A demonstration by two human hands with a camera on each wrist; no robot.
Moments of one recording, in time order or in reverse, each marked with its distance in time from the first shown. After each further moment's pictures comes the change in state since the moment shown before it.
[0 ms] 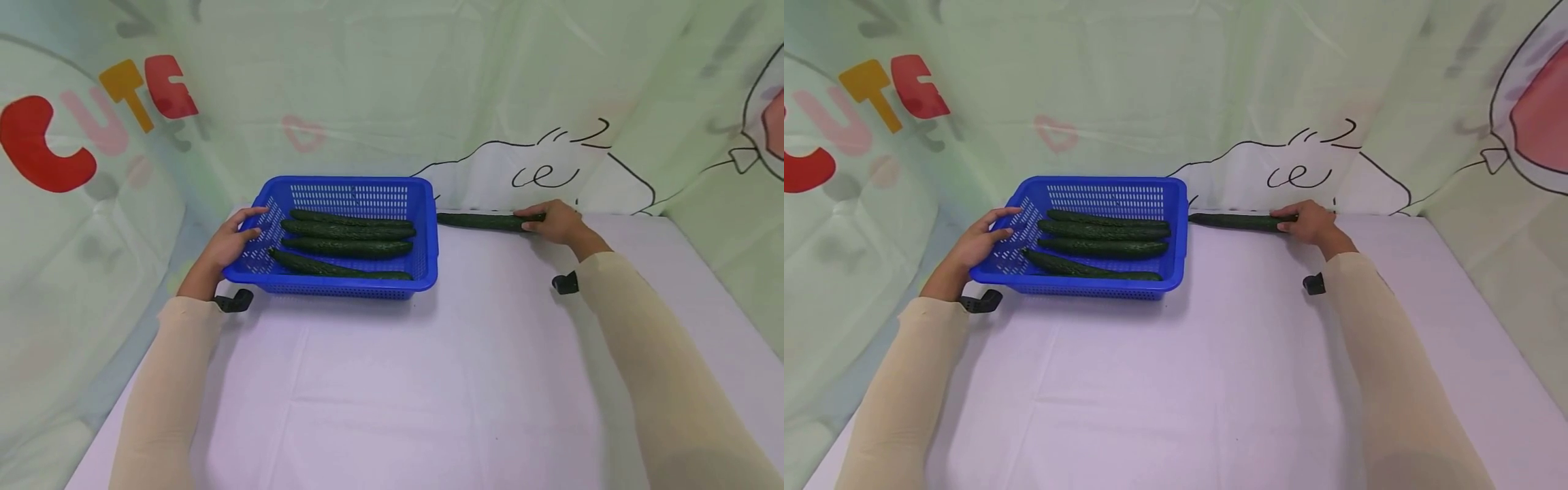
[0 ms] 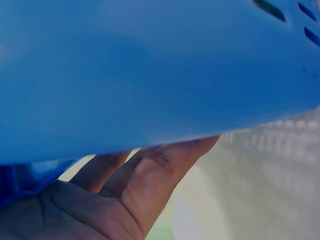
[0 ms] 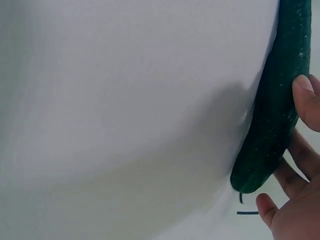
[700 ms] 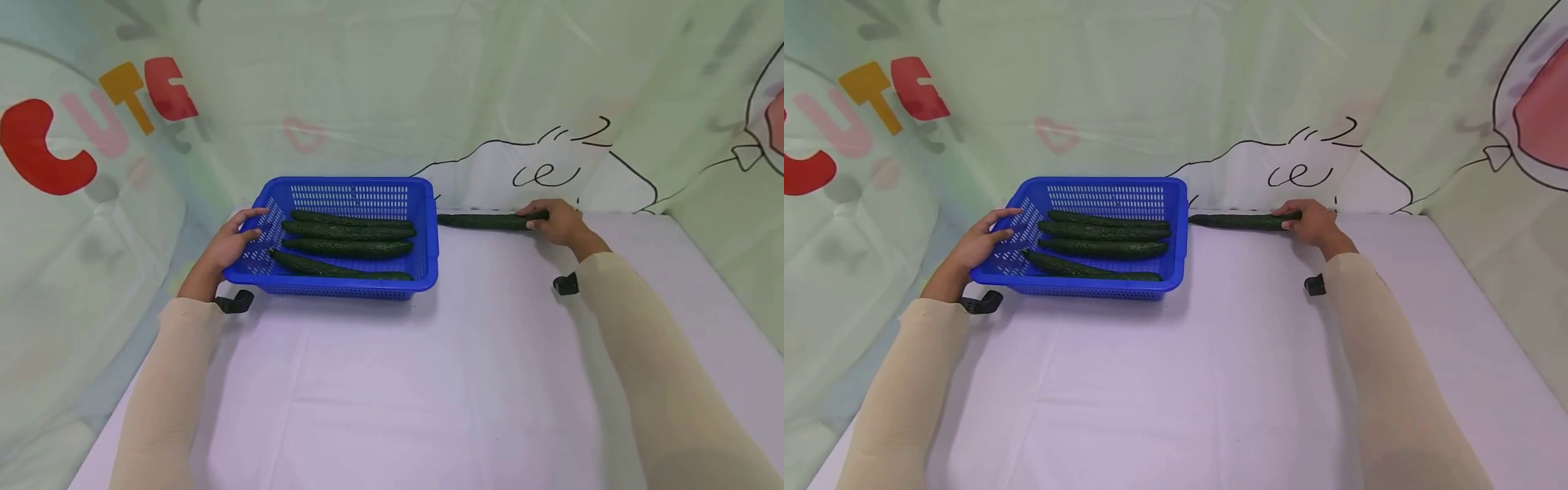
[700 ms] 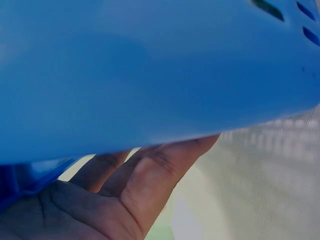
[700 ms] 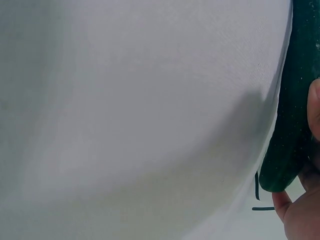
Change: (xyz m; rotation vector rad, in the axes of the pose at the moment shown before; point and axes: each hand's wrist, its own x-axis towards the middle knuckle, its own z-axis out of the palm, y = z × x) left_hand 0.000 0.000 0.001 0.008 0.001 0.001; right_hand 0.002 0.007 0.007 0.081 0.078 -0.057
